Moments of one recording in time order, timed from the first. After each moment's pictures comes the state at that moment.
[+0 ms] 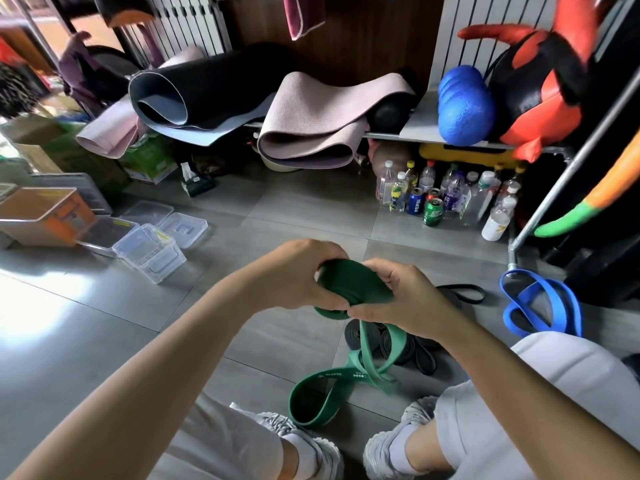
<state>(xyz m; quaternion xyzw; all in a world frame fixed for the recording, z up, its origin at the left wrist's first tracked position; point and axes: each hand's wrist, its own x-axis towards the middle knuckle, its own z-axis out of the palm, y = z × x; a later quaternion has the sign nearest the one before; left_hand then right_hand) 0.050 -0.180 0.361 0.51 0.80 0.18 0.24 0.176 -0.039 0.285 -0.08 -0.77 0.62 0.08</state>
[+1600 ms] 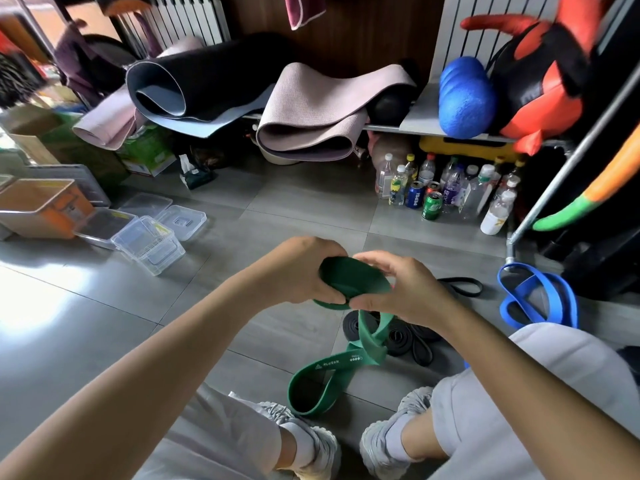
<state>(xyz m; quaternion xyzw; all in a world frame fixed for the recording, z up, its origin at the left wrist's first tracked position) 0.056 -0.173 0.346 0.51 0.83 0.12 0.18 0.178 -0.033 0.284 -0.14 -0.85 0.50 0.06</state>
